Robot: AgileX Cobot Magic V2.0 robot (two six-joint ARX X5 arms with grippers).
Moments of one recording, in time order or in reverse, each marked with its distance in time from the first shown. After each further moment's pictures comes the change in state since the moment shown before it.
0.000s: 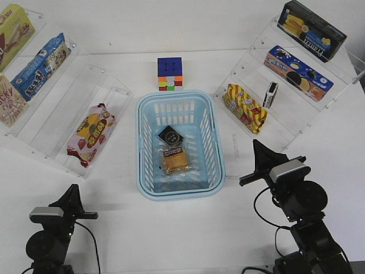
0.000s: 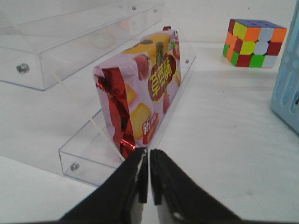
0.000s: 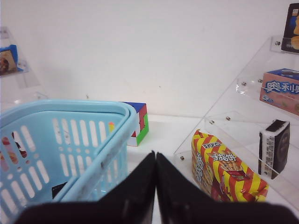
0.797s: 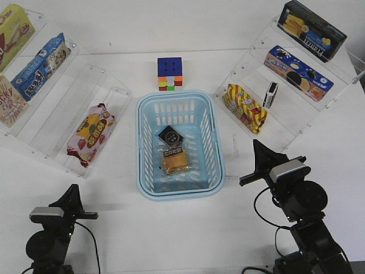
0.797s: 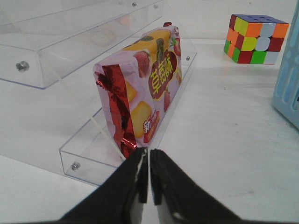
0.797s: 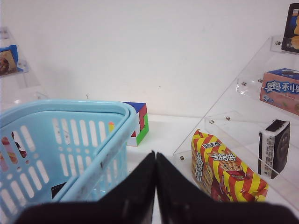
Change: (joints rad) left arm 0.000 0.000 0.000 0.003 0.000 0.006; right arm 0.000 0.000 0.000 0.000 0.000 0.000
